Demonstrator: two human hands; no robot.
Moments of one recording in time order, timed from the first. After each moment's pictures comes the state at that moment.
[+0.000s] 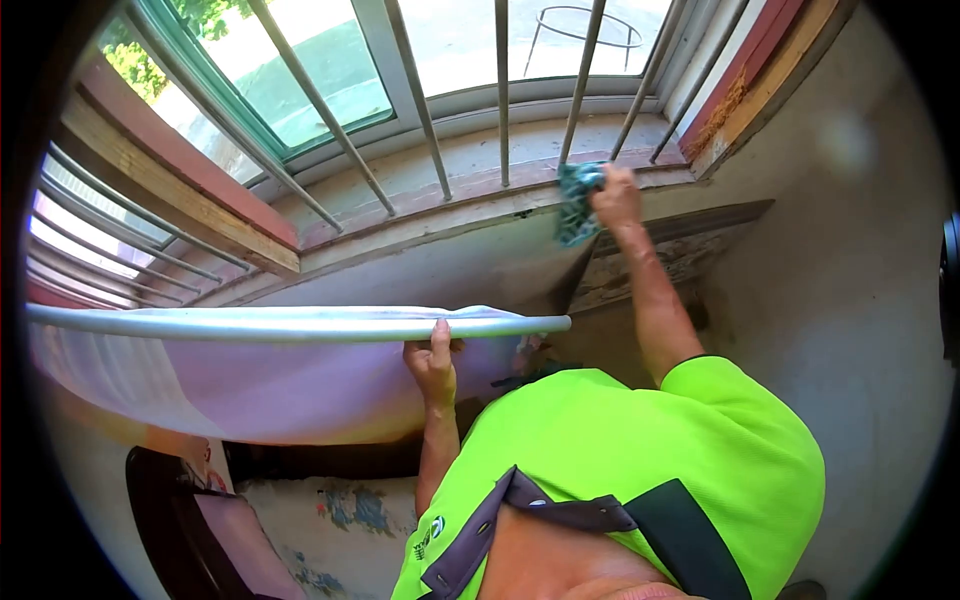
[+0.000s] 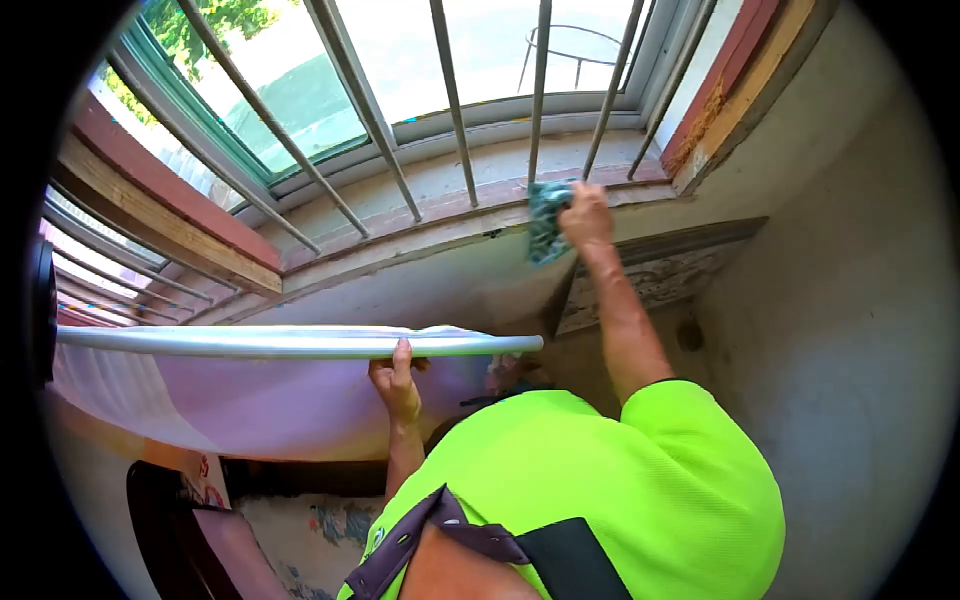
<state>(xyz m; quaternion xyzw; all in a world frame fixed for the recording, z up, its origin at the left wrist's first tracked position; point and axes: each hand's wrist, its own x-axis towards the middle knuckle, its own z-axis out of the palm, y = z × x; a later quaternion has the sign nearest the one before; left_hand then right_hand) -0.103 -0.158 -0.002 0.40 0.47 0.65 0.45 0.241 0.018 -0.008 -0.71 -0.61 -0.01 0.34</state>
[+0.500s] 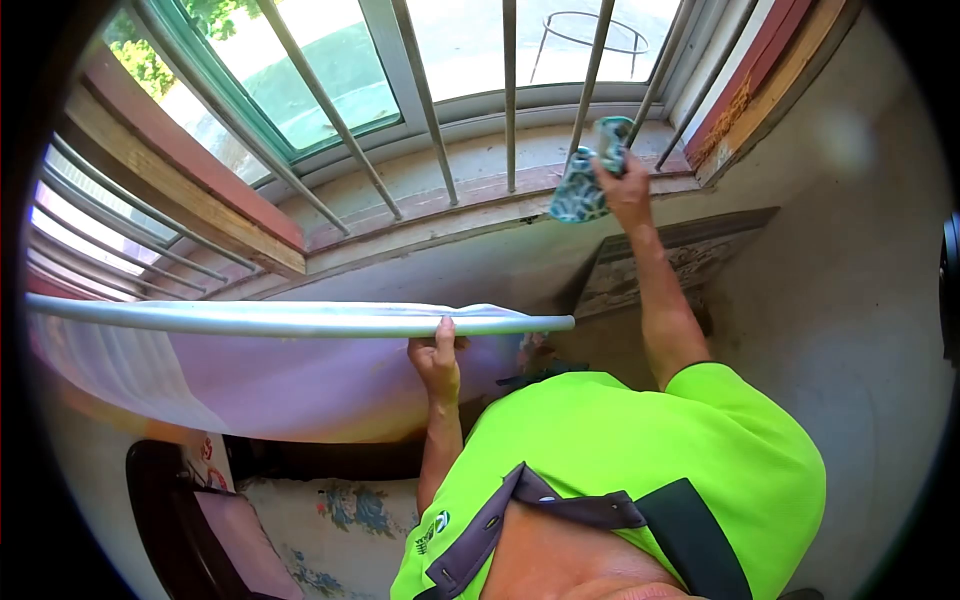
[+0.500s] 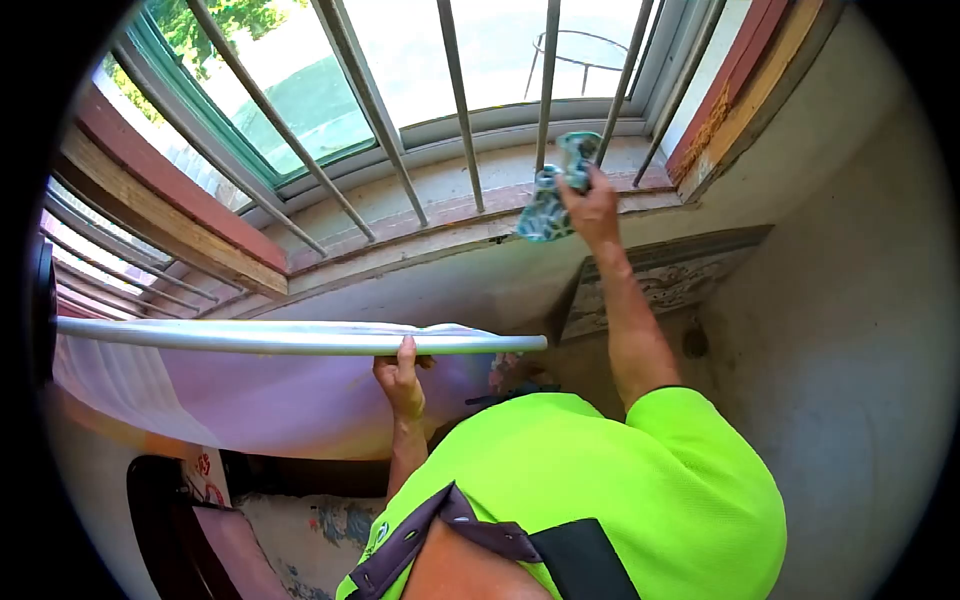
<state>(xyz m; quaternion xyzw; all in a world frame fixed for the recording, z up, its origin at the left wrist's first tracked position) -0.105 -0.152 0.001 0.40 0.46 0.65 0.45 0.225 0.020 0.039 -0.56 -0.57 0.13 0.59</state>
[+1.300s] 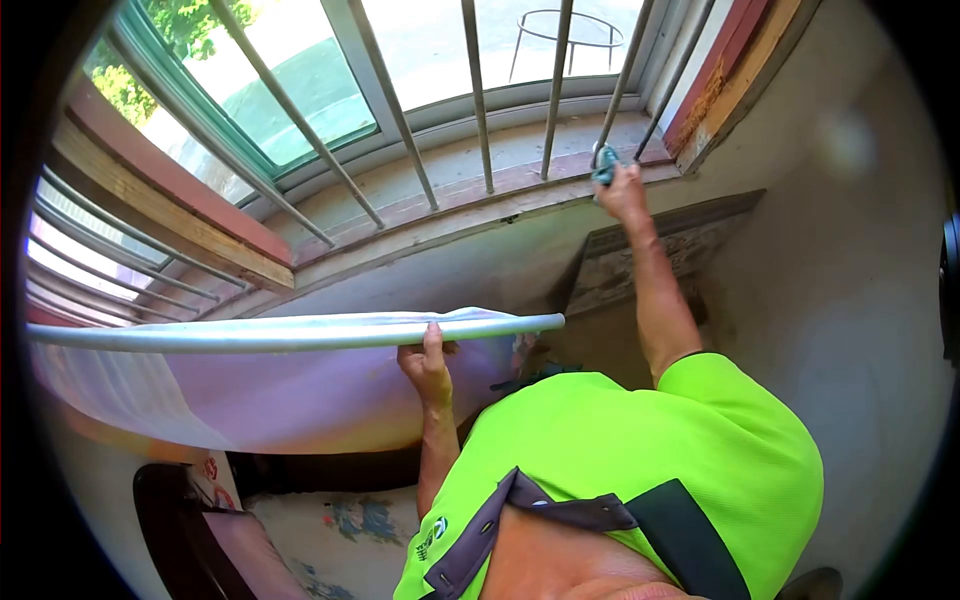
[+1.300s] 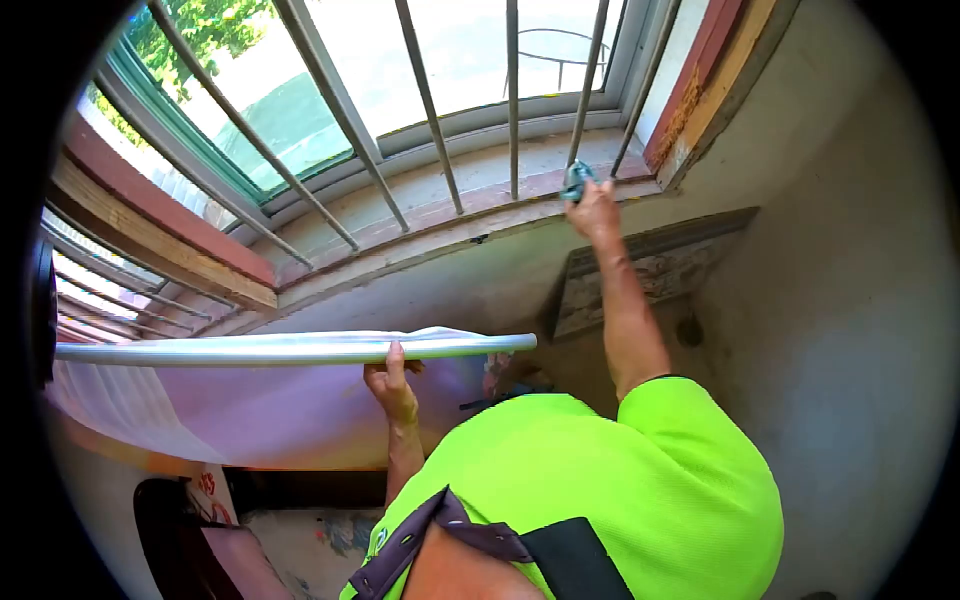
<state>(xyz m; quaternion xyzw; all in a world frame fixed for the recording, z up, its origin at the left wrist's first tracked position) -0.103 -0.155 0.002 0.40 0.45 0.66 0.46 0.280 0.019 -0.008 -0.78 -0.55 0.02 0.31</state>
